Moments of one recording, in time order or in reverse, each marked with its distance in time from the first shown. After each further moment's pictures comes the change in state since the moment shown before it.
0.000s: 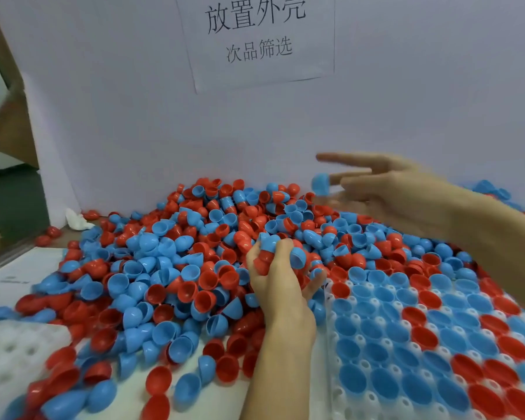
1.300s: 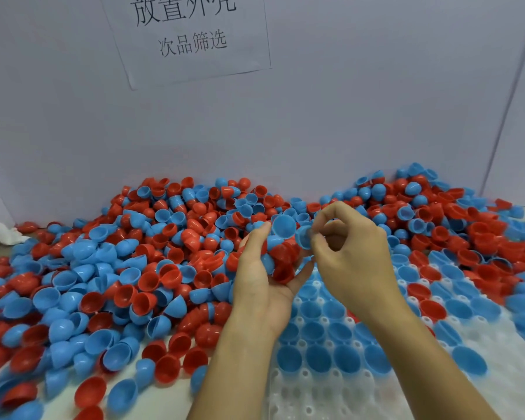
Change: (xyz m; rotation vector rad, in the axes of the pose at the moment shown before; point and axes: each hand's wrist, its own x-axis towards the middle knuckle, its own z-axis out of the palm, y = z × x) left_hand -0.025 -0.020 0.018 0.018 -0.402 -0.314; right_hand -0.058 0.094 0.043 -0.258 0.749 -0.300
